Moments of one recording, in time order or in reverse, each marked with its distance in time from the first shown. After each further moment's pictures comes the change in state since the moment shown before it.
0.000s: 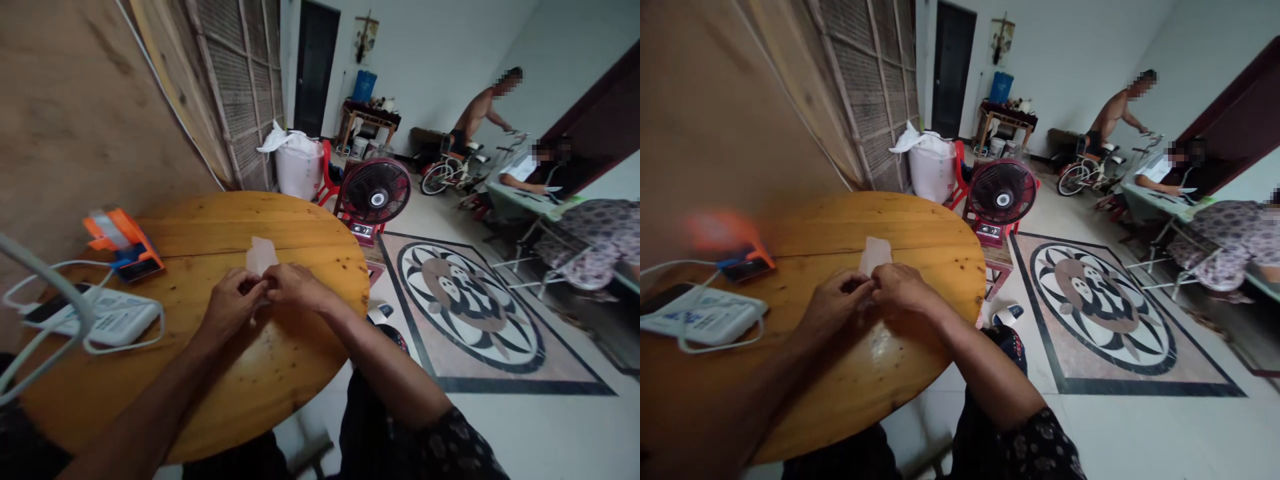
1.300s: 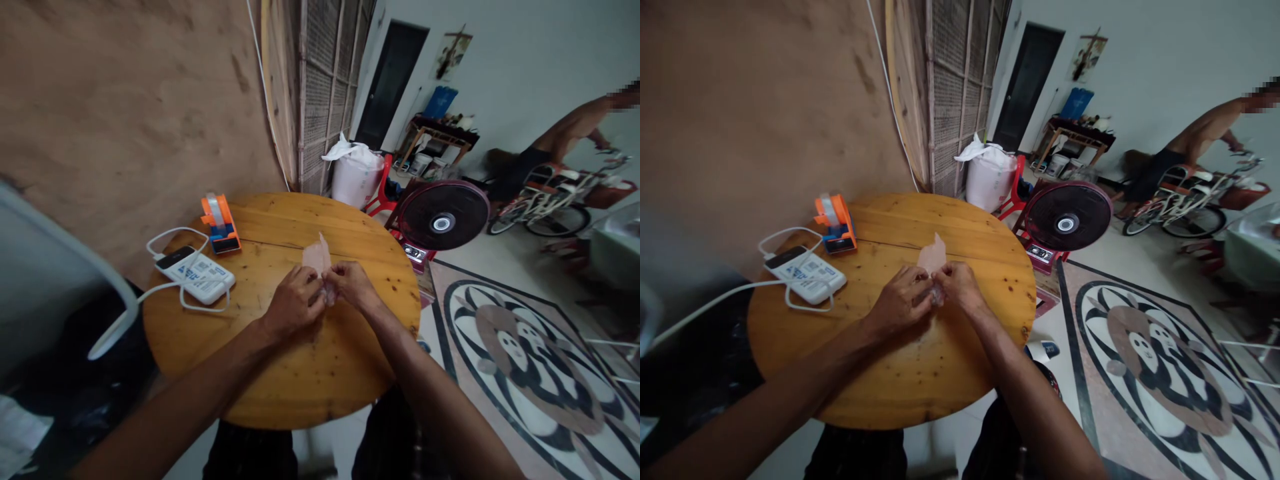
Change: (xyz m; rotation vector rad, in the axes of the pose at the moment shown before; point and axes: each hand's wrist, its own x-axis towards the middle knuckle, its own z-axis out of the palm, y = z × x) left_hand -0.010 0.000 0.004 0.373 0.021 0.429; right_hand 0.021 0.020 0.018 0.697 0.166 0.263
